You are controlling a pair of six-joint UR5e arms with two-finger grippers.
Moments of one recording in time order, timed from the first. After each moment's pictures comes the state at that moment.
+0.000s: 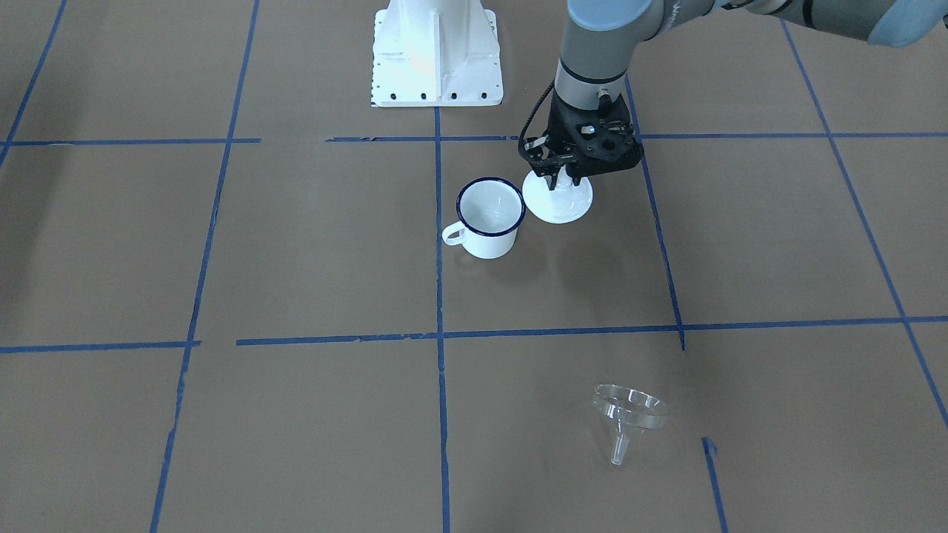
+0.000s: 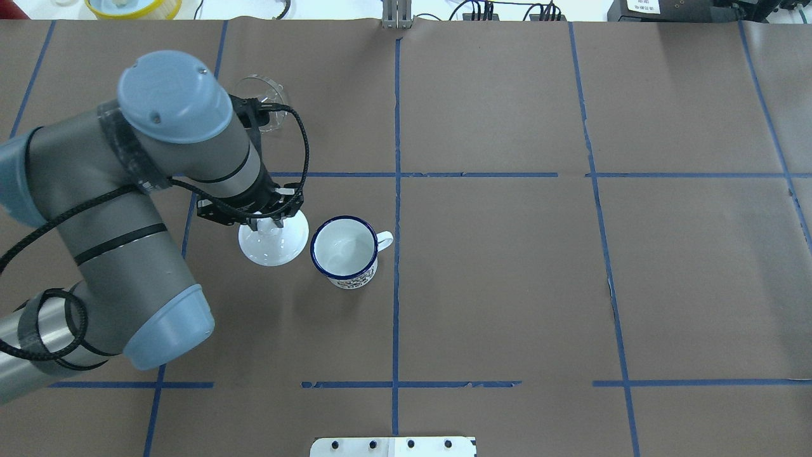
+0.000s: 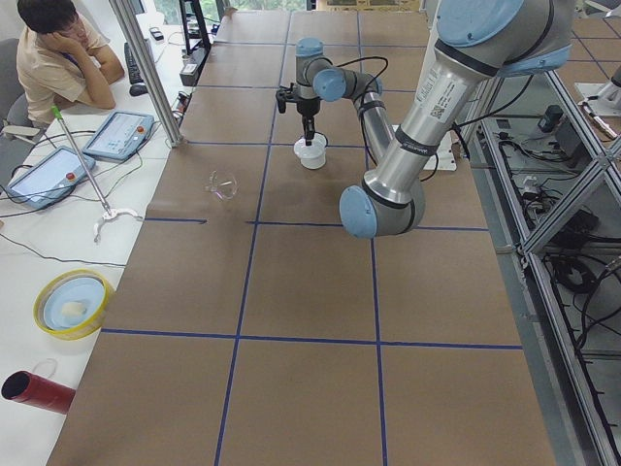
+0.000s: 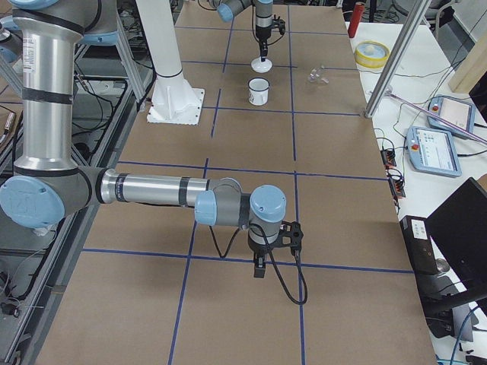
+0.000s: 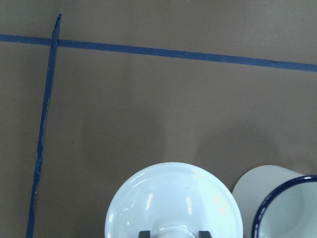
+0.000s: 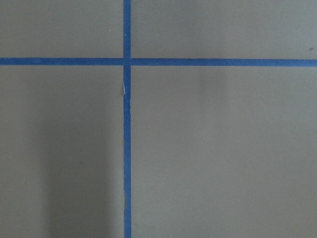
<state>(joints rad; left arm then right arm) -0.65 -2.25 -1.91 -1.22 -1.96 -1.27 1.57 -1.68 1.66 -1.57 2.29 0.01</state>
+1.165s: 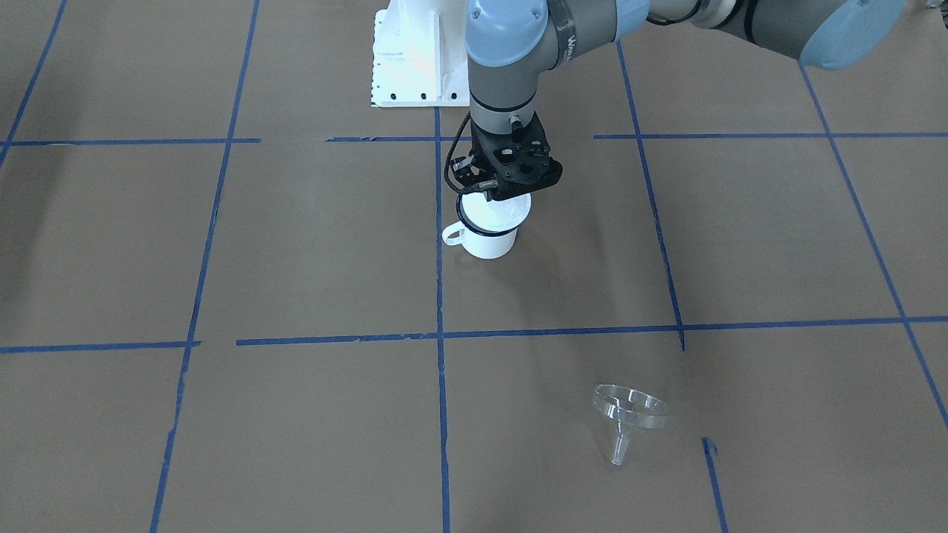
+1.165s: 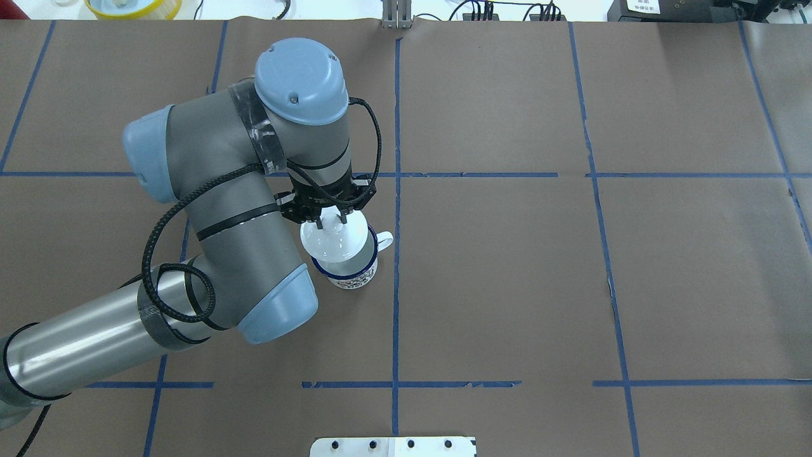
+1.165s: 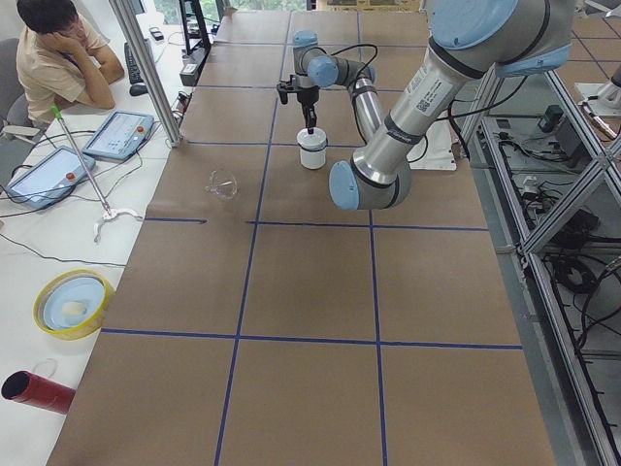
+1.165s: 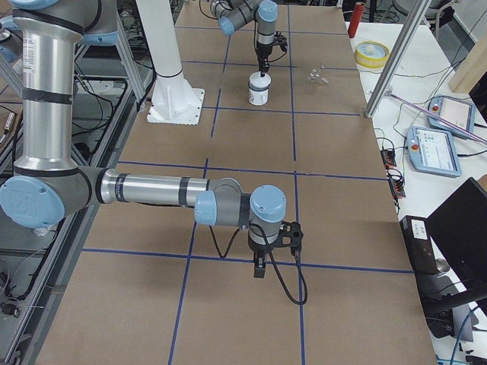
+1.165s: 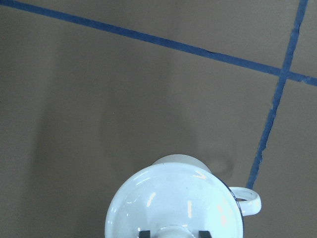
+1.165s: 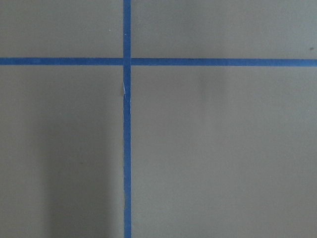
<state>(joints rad) -0.59 -2.40 -1.74 -1.22 -1.97 -1.38 1.57 -1.68 1.66 -1.57 2.29 0.01</state>
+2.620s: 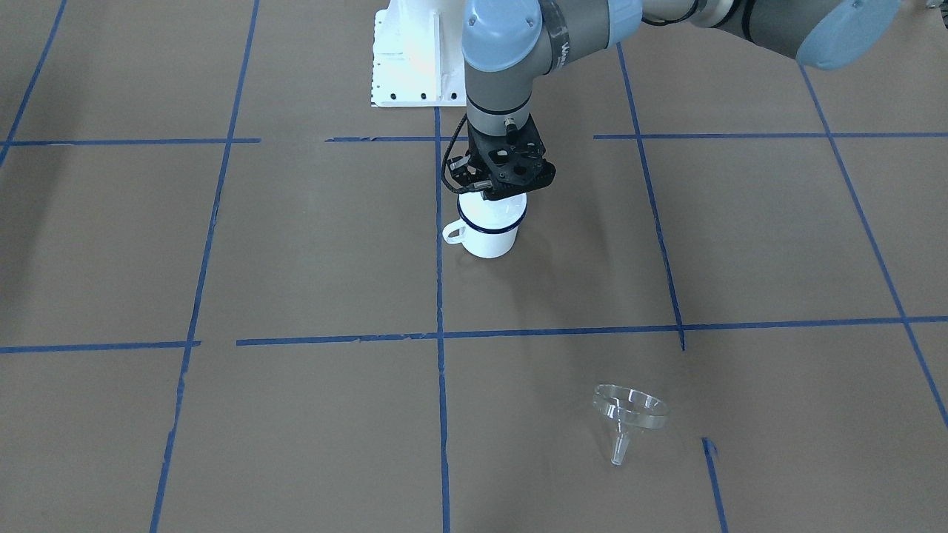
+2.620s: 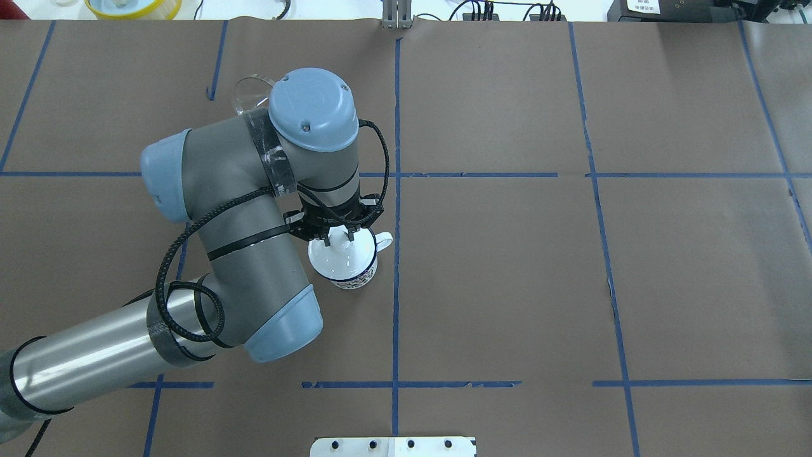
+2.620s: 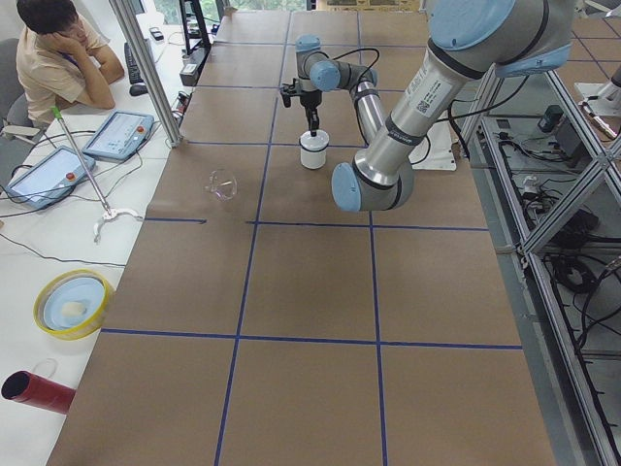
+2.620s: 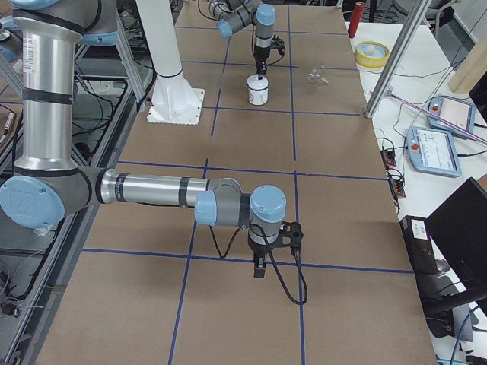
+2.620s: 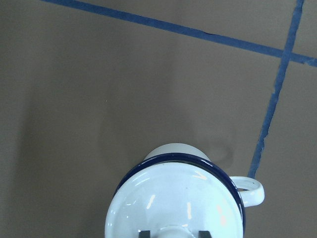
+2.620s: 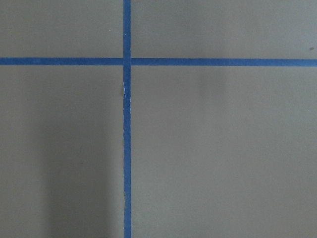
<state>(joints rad) -0.57 -2.39 -1.73 -1.25 -1.97 -1.38 1.57 -1.68 1.66 -1.57 2.29 0.01</state>
